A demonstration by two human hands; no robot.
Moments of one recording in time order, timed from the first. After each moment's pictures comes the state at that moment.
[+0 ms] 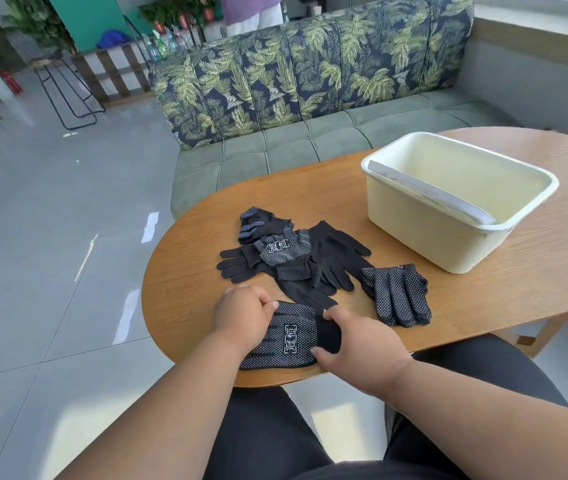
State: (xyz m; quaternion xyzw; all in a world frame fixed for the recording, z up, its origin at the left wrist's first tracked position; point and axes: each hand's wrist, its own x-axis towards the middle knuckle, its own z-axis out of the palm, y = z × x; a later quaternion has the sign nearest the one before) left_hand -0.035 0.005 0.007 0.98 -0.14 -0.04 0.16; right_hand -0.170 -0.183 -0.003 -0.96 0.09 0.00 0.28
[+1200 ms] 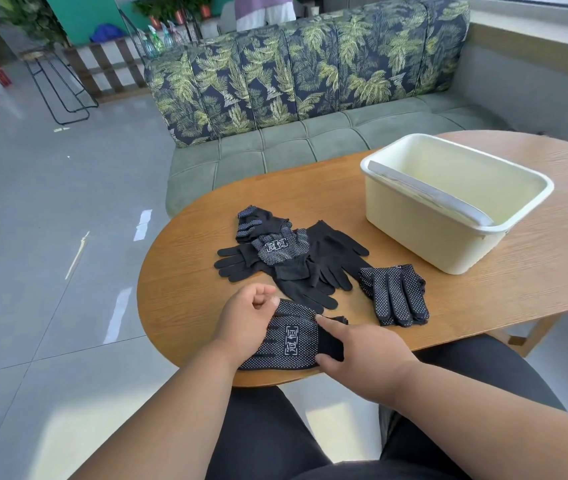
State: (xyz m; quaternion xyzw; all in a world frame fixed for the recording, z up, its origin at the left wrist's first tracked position) left_hand -0.049 0.008 -0.002 0.89 -0.09 -0.11 0.44; right_hand -0.180 -0.186 0.006 -0.97 0.05 0.08 0.20
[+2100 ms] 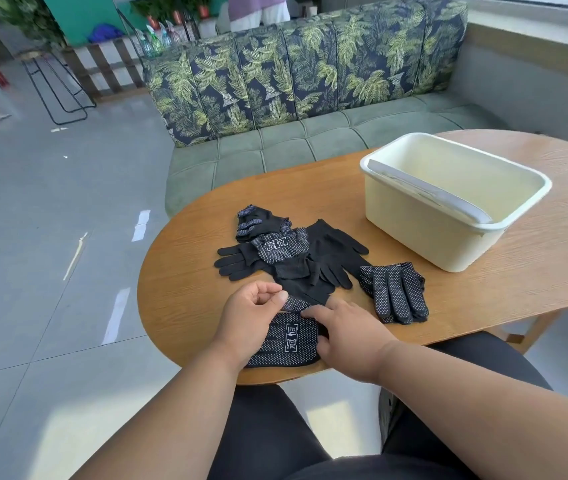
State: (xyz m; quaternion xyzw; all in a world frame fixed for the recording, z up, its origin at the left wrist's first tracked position) left_hand -0.059 0.002 0.004 0.81 -0.07 -0.11 0.57; right_hand -0.150 -0.180 0.004 -0.98 -0.01 0.08 0.19
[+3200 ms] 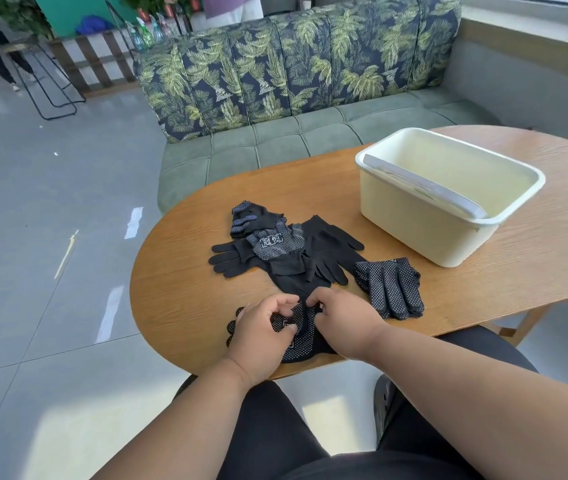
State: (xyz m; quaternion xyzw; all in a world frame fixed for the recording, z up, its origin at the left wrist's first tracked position) left_hand -0.080 0.000 -0.021 0.89 -0.18 -0.10 0.40; right_hand -0.129 -0.185 -0.002 -0.94 0.09 0.05 0.31
